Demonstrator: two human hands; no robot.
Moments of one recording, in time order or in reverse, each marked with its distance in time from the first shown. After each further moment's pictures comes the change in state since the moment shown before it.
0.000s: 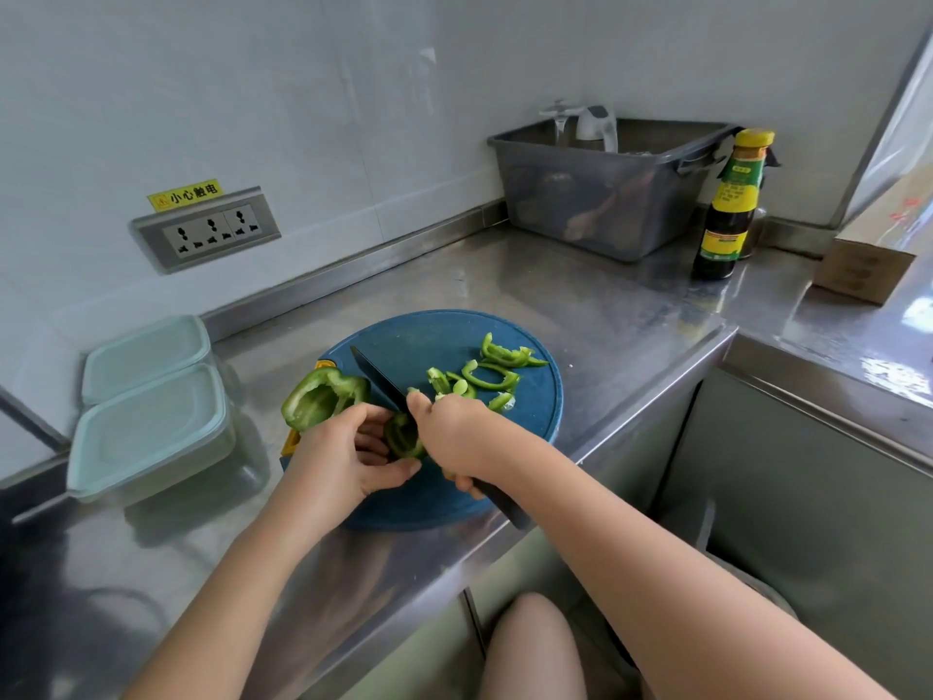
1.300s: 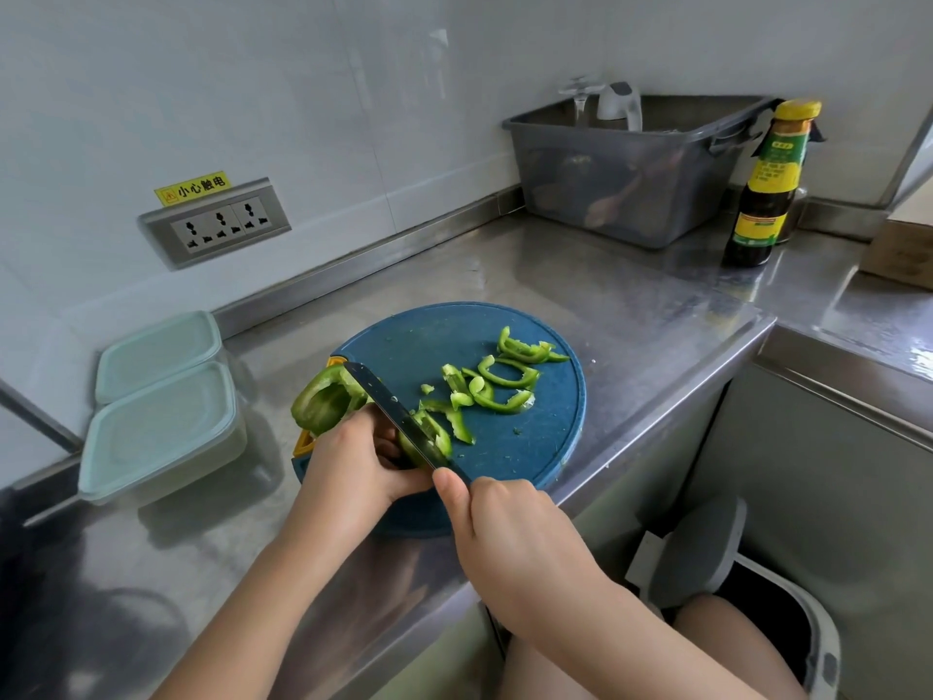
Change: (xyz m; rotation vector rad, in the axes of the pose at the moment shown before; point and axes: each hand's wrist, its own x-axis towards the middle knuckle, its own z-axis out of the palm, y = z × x) left_hand -0.004 0.012 0.005 0.153 0.091 -0.028; right_hand -0.029 0.073 0.044 -0.248 0.408 -0.500
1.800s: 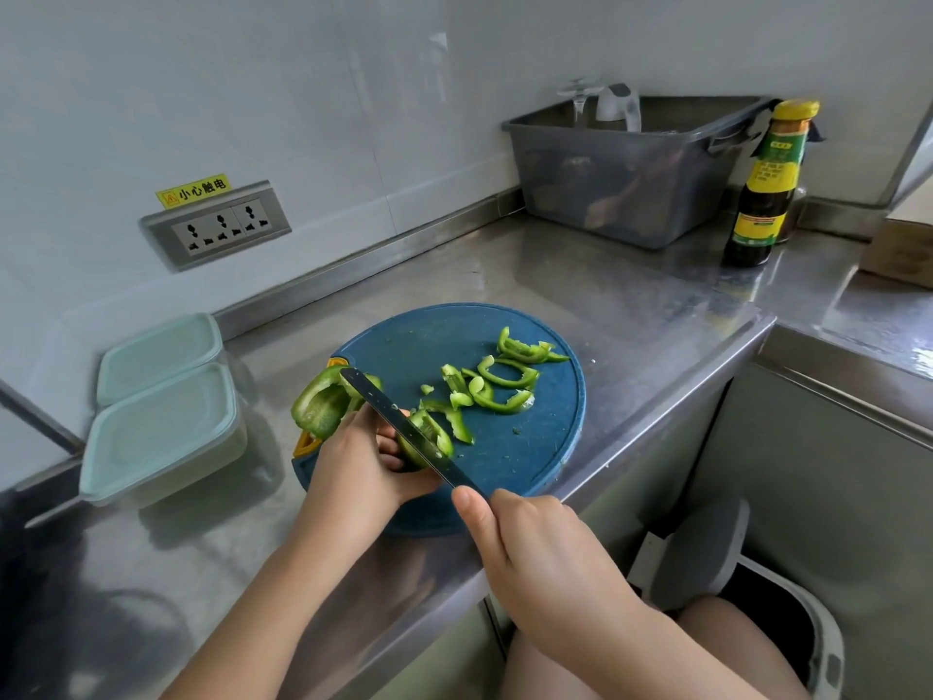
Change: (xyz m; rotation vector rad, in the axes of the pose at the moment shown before) left_hand -0.002 0.001 0.006 -0.075 0.013 0.005; right_hand -0.015 0.020 -0.002 -0.056 0.000 -0.059
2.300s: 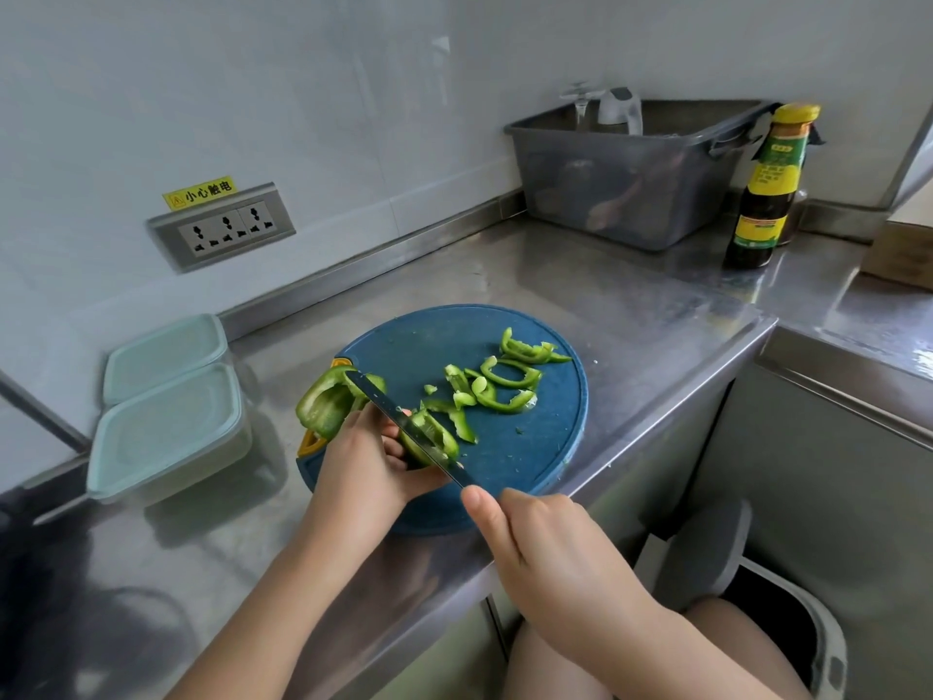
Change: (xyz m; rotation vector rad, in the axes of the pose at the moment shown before) left_hand 0.003 -0.007 0.004 -0.050 0.034 -0.005; right_hand -0.003 0.000 -0.008 0.031 -0.039 0.012
